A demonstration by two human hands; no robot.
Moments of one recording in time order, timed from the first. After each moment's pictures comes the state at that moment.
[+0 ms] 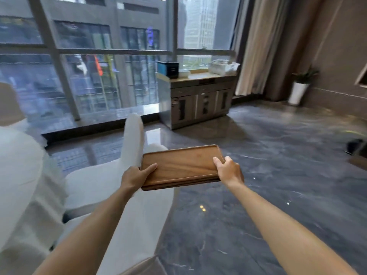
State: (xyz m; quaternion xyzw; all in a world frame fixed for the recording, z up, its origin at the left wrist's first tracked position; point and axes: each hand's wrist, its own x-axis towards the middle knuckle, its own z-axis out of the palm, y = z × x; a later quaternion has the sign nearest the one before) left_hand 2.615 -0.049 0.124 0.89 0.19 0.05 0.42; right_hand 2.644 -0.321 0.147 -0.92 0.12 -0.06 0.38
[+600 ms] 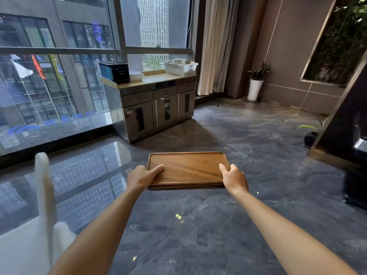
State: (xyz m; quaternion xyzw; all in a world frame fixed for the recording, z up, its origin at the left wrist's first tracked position) left_hand 3.028 -0.226 0.122 0.92 0.07 -0.01 0.39; right_hand 2.972 -0.489 0.135 -0.88 0.26 -0.09 0.39
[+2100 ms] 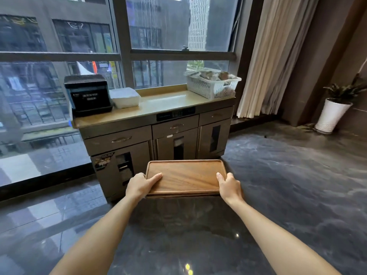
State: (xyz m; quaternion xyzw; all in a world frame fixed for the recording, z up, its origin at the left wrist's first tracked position) left_hand 4.158 -0.458 0.103 0.89 0.21 0.03 0.40; right_hand 4.183 -0.726 0.099 -0.92 0.11 -0.04 0.38
